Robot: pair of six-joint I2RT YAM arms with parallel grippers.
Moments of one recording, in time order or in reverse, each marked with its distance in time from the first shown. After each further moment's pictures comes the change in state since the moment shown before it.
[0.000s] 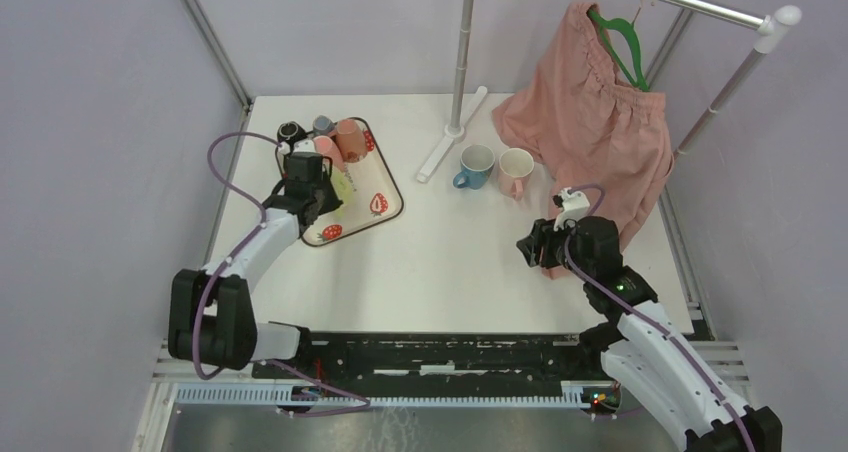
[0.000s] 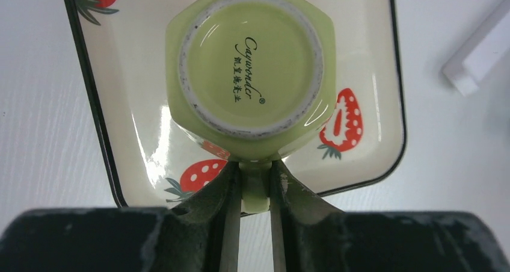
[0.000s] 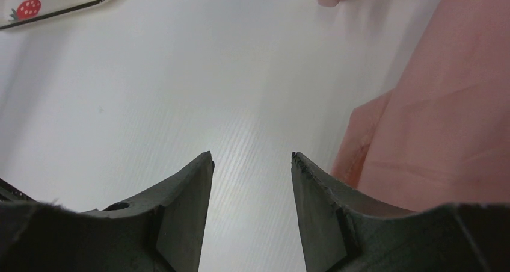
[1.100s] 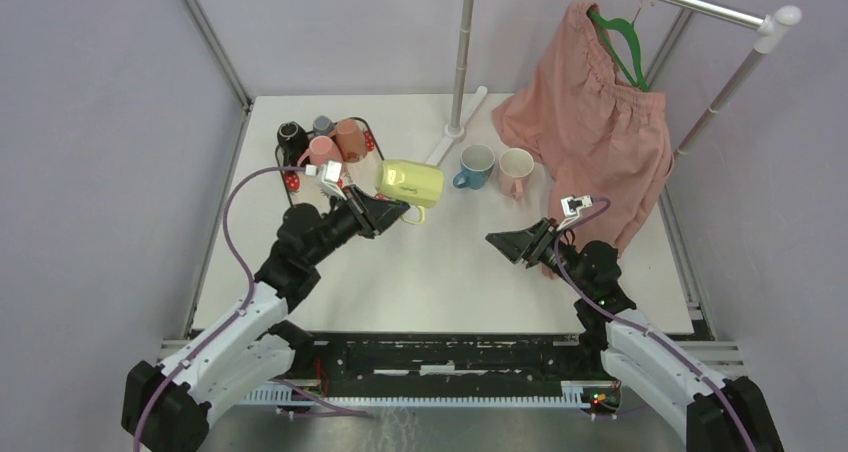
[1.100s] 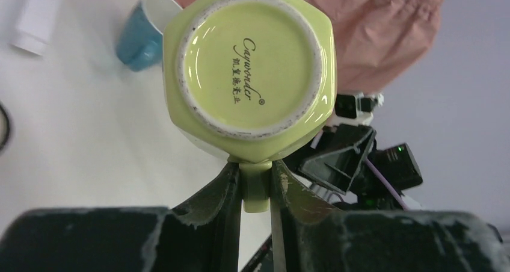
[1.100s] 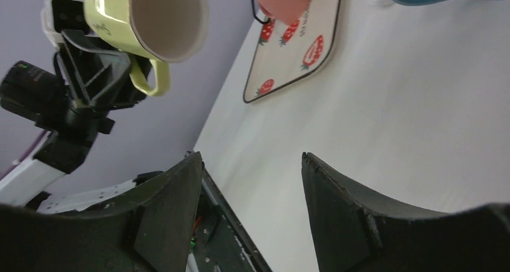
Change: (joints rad) left arm -0.262 -0.559 -0.305 0.495 0.502 -0.423; right arm 0.031 0.040 -0.295 0.821 -0.268 0.668
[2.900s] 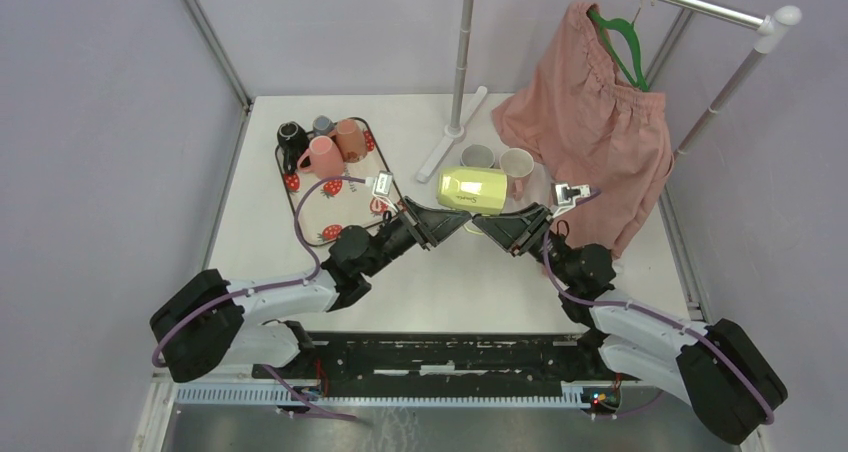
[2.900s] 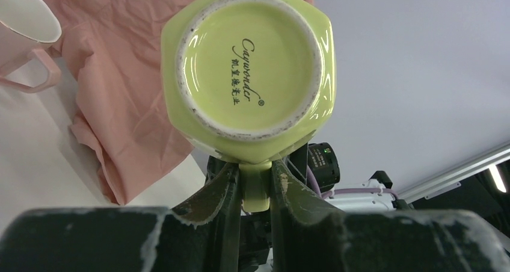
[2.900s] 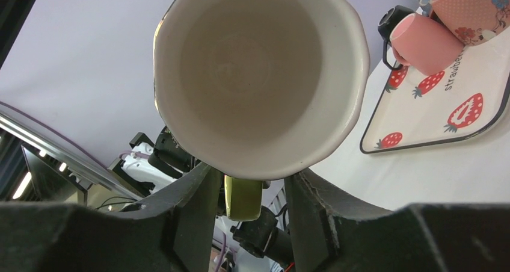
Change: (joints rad) left arm -0.490 0.439 -0.050 0.806 -0.253 -0.241; right arm 0.199 0.273 0.056 0.628 0.116 0.277
